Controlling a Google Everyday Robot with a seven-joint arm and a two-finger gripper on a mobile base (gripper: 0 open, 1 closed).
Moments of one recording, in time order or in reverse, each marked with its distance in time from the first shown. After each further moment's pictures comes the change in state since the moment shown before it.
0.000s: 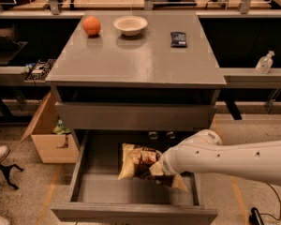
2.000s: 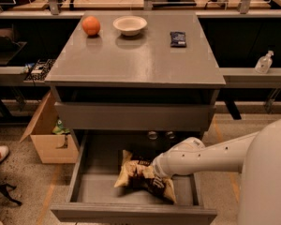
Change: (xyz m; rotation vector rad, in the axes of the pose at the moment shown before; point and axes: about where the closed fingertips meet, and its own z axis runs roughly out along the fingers) arm 0.006 0.002 0.093 -0.066 0.007 0.038
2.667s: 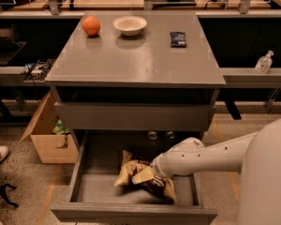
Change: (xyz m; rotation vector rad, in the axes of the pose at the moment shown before) arm 0.000 0.001 0.001 -0.001 0.001 -0.001
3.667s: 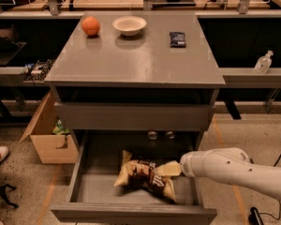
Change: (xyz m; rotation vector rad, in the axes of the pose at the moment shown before) arm 0.013 -0.060 -0.081 0.025 -0.198 0.102
